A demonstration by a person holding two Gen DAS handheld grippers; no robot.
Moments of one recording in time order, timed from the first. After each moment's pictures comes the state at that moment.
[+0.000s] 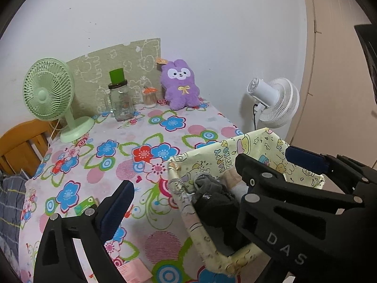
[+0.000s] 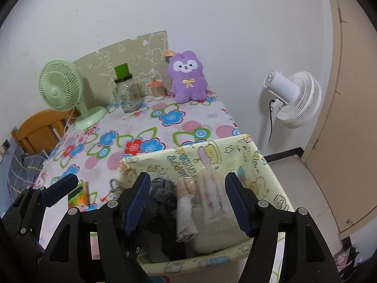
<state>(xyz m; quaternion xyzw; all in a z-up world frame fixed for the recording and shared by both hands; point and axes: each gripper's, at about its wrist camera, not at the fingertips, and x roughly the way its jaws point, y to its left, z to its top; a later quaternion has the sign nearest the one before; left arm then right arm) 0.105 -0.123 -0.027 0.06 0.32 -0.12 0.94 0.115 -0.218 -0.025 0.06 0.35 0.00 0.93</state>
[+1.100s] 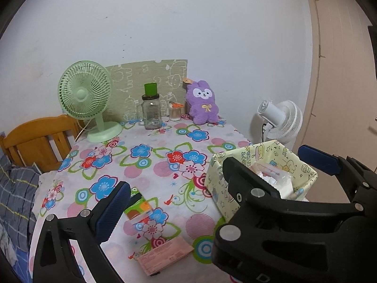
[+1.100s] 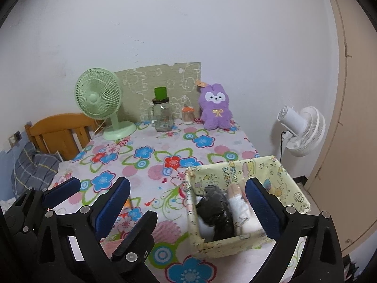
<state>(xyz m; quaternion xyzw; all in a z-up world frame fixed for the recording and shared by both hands) 0.043 -0.041 -0.002 0.02 0.27 -0.10 0.96 0.050 -0.130 0.015 0.03 0.27 0.03 0.96</state>
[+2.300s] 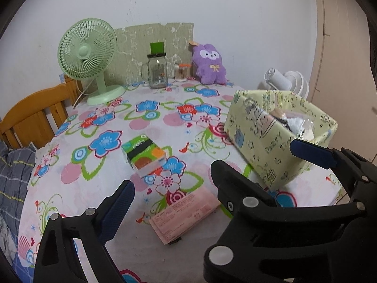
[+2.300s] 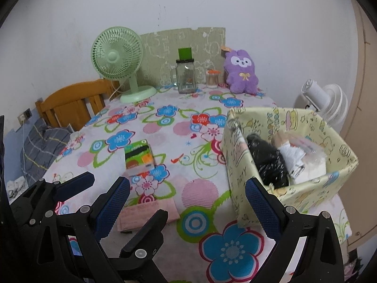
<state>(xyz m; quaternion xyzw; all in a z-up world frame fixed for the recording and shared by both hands) 0.039 -0.007 -0.083 0.04 0.34 -0.11 0.93 0.048 -0.083 -0.067 0.02 0.34 0.07 0.94</state>
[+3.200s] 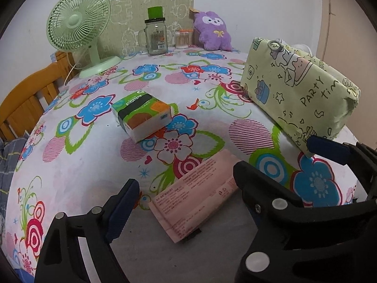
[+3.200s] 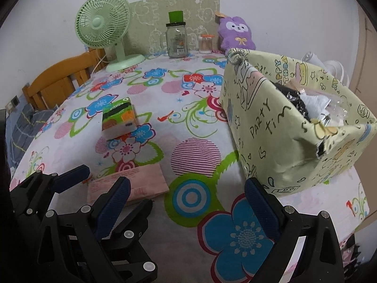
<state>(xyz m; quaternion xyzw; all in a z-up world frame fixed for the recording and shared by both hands) 0.065 0.004 -0.143 0.05 0.40 -0.11 0.91 0.066 -0.079 -0.129 0.02 0.41 0.05 0.91</state>
